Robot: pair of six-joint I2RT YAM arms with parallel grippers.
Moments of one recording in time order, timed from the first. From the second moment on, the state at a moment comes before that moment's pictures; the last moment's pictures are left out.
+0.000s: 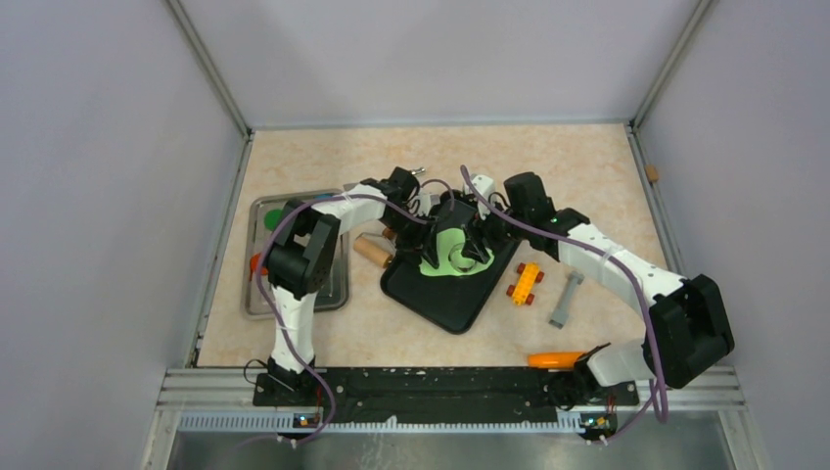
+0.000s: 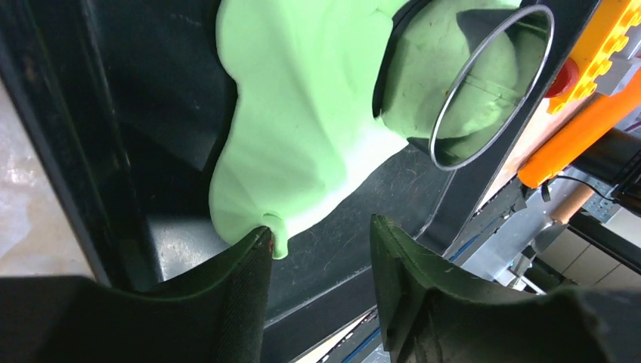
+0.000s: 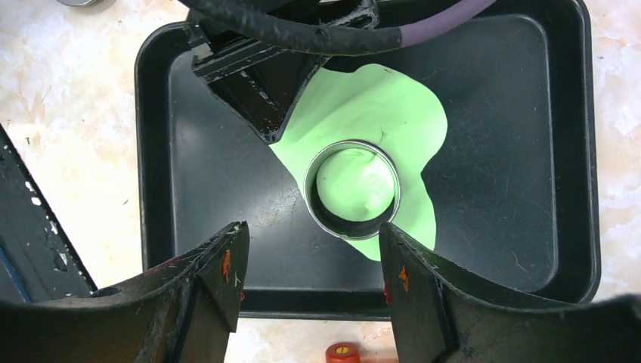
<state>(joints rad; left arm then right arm) -0.50 2.05 1.43 -0.68 0.60 -0.24 0.53 1.38 0.98 -0.36 -0.42 -0.20</state>
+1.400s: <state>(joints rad) -0.53 2.05 1.58 -0.71 0.85 -0.09 0.41 1.42 0.95 -0.38 -0.38 -0.22</state>
